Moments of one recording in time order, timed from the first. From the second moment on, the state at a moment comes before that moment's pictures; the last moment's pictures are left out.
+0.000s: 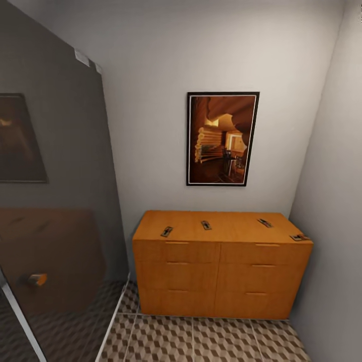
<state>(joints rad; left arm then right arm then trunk) -0.09 0.00 0.00 -0.08 0.35 0.10 -0.01 -0.15 0.00 0.00 -0.13 0.10 0.02 -0.01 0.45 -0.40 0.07</state>
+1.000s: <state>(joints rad) -0.09 0.00 0.01 -0.08 0.35 0.10 -0.01 -0.15 0.00 0.00 -0.13 0.10 0.02 0.00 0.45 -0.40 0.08</state>
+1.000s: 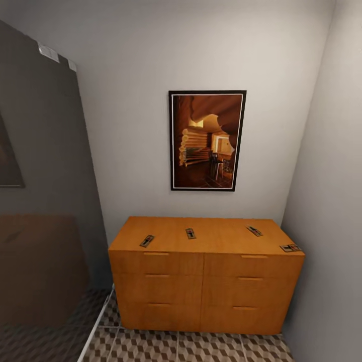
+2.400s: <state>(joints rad) -0.09 0.01 0.01 -0.09 0.35 0.11 0.00 -0.15 0.00 0.00 -0.13 0.09 0.02 0.00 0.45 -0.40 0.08</state>
